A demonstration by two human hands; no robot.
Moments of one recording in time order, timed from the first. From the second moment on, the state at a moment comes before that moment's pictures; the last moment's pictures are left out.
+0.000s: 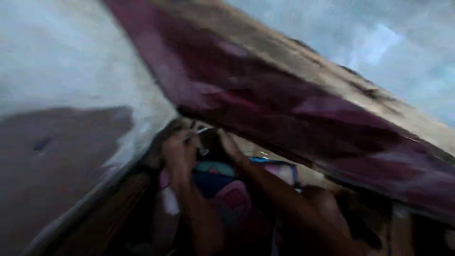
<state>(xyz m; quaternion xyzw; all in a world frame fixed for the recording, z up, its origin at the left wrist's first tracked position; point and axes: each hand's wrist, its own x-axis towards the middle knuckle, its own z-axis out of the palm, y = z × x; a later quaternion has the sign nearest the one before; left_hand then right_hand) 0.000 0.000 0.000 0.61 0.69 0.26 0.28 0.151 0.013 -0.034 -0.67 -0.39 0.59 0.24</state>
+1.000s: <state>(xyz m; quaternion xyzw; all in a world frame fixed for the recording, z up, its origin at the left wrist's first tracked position) -0.004 0.000 -0.012 0.59 0.71 0.25 0.30 0.146 0.018 -0.068 -0.65 -0.40 0.60 0.25</state>
